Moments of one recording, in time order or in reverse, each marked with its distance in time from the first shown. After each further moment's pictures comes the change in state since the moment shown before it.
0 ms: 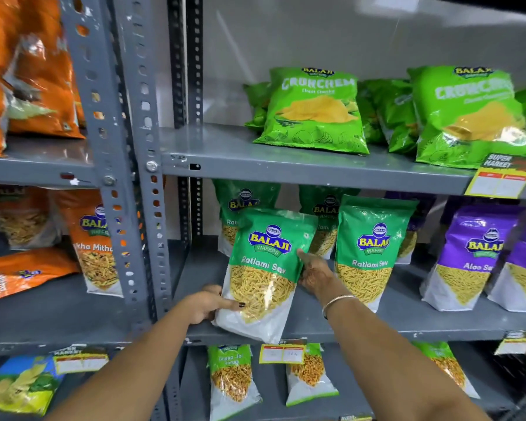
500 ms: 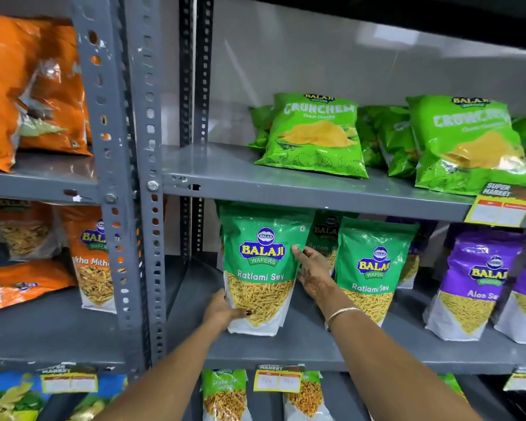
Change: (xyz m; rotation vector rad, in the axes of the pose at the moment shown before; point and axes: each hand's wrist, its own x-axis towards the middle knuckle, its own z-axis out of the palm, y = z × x) left_hand 0.017 0.015 0.034 -0.005 0.432 0.231; right_hand -0.006 -0.030 0.011 -0.055 -0.253 -0.330
